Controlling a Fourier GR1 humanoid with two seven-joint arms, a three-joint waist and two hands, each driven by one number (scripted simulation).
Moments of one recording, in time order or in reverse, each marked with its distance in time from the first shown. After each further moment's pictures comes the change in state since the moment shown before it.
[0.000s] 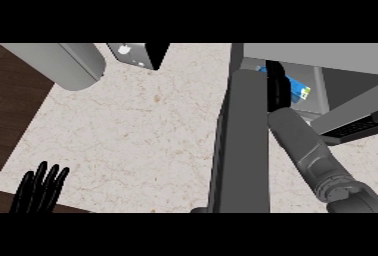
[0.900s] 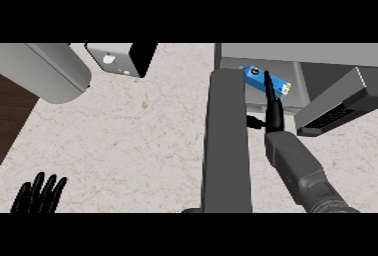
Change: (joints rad) left arm 0.066 -0.015 -0.003 -0.015 -0.014 -0.012 -0.027; right arm 0.185 0.057 -0.194 -0.106 -0.200 0.415 -0.294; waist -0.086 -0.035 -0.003
